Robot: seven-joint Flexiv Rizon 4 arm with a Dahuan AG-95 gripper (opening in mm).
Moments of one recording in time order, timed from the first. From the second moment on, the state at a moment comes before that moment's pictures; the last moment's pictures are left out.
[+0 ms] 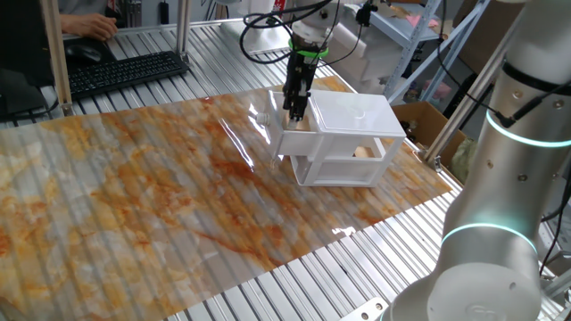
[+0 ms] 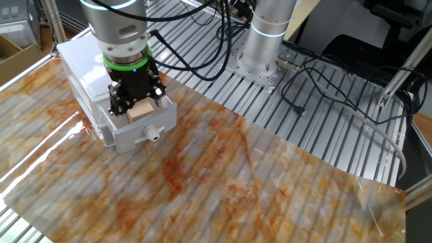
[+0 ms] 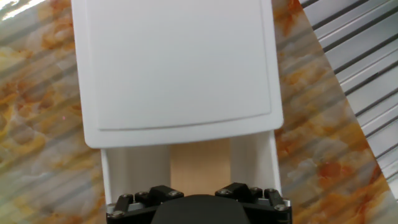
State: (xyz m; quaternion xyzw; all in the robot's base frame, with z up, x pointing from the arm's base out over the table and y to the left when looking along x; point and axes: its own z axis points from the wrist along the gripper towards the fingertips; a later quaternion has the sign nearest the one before) arm 0.561 -0.116 0.153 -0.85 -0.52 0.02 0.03
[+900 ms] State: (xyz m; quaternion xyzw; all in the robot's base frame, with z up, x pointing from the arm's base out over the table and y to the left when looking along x) arm 0.562 -0.116 0.139 -0.85 -0.52 0.02 0.02
